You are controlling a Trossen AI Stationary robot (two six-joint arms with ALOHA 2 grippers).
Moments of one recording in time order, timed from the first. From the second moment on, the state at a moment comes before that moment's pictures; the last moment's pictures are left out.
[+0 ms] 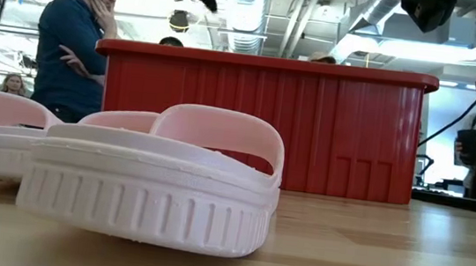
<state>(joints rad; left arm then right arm) 0.52 1.68 2.14 -1.27 -0.07 0.51 0.50 1.08 0.83 -0.23 0.55 0.60</state>
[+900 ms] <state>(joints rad) -0.02 1.02 1.42 -1.15 -0.35 -0.08 0.50 1.08 0.83 -0.22 0.54 0.59</state>
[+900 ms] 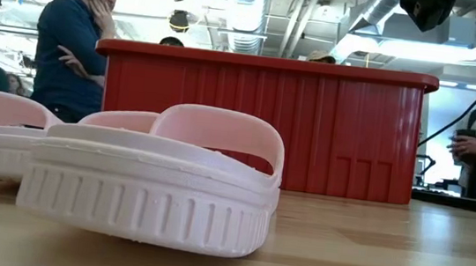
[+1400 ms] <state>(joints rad) -0.46 1.04 1.18 -1.13 -0.53 -0.49 0.50 1.08 0.83 -0.22 0.52 0.58</state>
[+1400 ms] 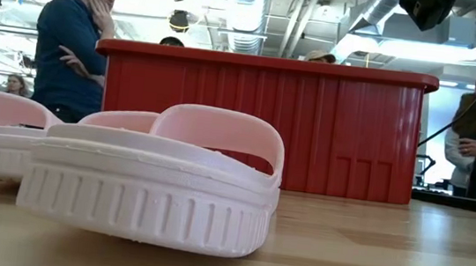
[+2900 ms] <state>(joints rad) -1.02 1.19 1.11 -1.48 -0.73 -1.10 0.50 1.62 1.13 -0.12 0.35 0.50</state>
